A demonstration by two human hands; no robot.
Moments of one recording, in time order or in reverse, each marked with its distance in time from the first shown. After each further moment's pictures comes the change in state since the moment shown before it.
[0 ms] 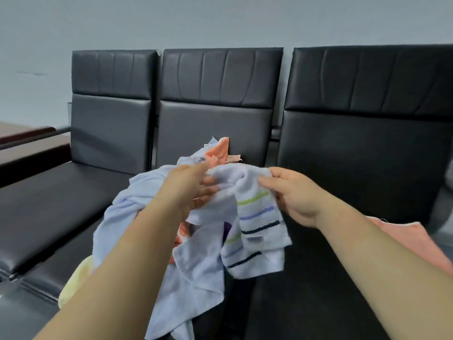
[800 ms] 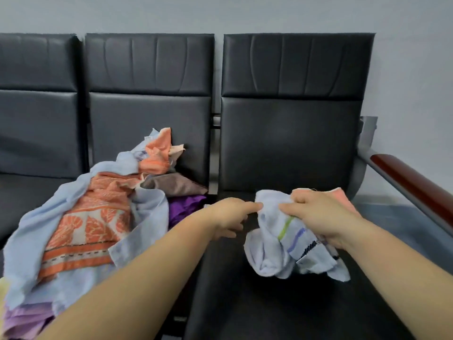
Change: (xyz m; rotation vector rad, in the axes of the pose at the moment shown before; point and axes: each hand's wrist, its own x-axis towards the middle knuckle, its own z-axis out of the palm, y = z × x) left_hand -0.026 -0.091 0.162 0.559 -0.668 -0.199; right_hand -0.124 0.049 -0.115 -0.477 0.400 0.305
